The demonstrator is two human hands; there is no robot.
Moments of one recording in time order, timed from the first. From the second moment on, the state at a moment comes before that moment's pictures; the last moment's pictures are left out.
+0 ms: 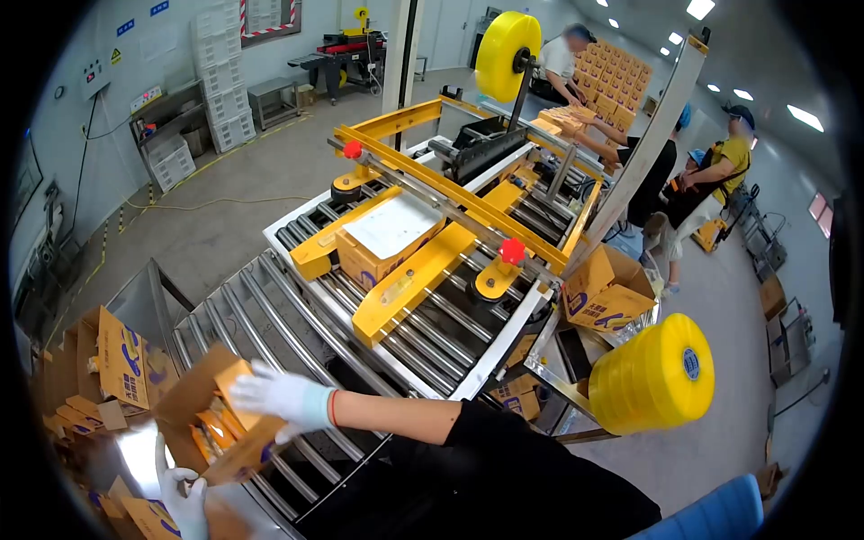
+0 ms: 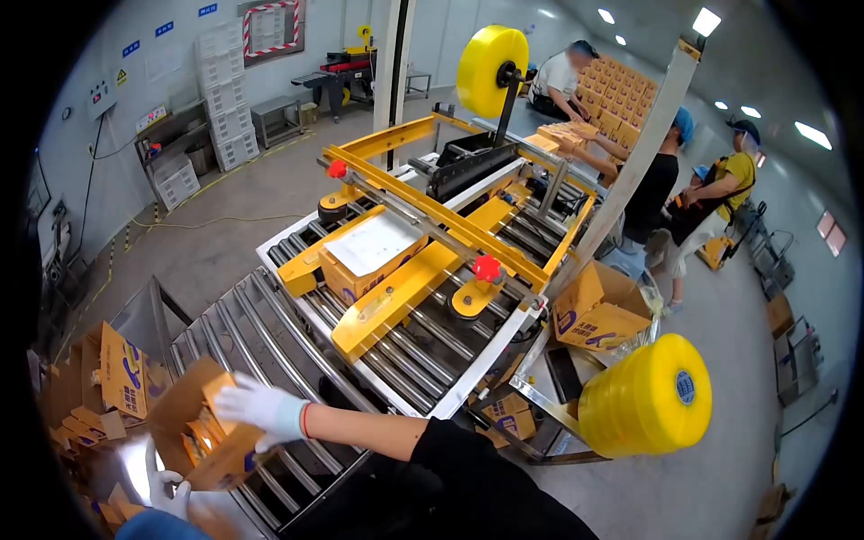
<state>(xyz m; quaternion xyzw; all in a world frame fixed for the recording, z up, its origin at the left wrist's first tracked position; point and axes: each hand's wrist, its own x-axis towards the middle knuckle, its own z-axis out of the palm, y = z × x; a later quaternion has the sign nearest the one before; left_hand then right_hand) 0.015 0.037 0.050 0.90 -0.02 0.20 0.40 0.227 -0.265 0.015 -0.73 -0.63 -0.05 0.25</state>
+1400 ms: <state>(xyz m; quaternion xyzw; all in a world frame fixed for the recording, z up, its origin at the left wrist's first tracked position) -0.098 -0.001 0.039 0.91 0.30 0.28 -0.03 0.222 -0.253 -0.036 -0.77 -0.55 0.08 0.31</state>
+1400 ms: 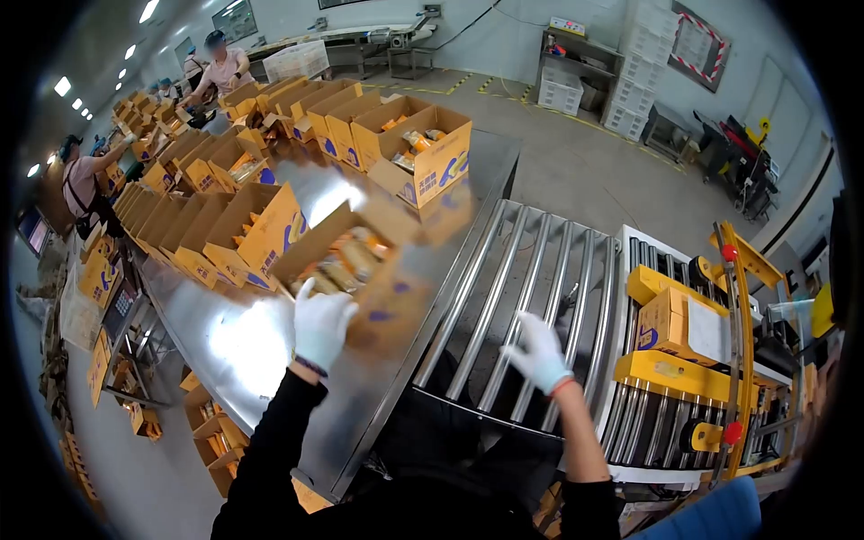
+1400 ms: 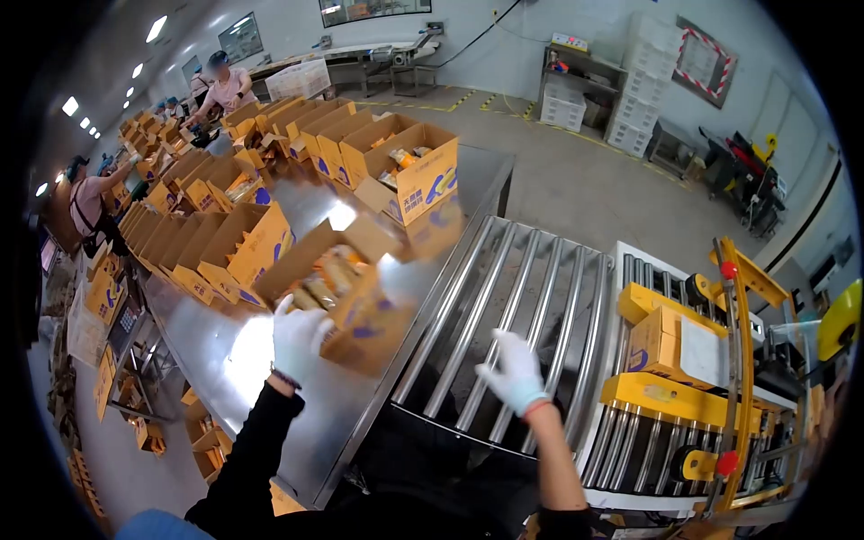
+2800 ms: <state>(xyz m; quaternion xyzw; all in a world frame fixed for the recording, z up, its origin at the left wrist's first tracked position) 0.041 0.021 -0.004 0.79 0.22 0.14 0.56 0.110 -0.250 0.088 -0.77 -0.62 0.05 0.12</state>
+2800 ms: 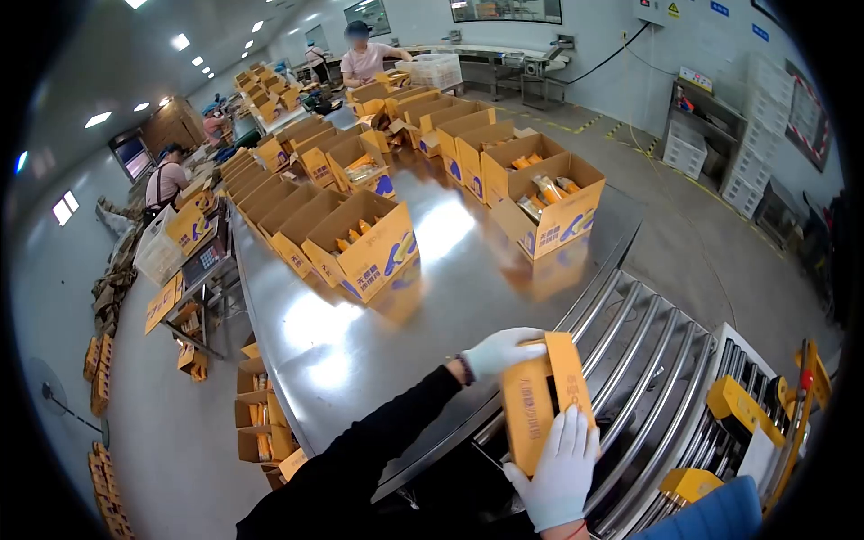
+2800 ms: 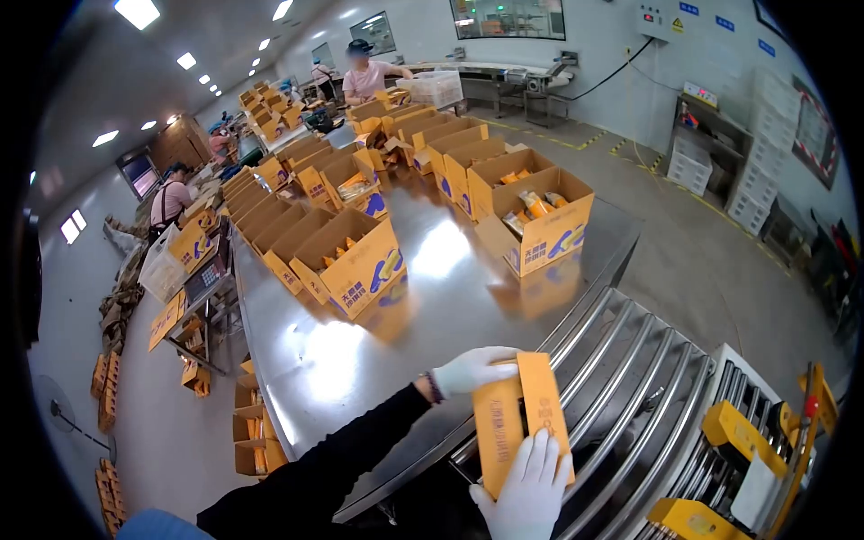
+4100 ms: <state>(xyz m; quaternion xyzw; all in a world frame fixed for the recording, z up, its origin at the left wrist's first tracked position) 0.025 0.057 0.052 0.95 0.08 0.13 0.26 0.308 -0.359 0.044 -0.93 -0.32 -0.10 0.18</state>
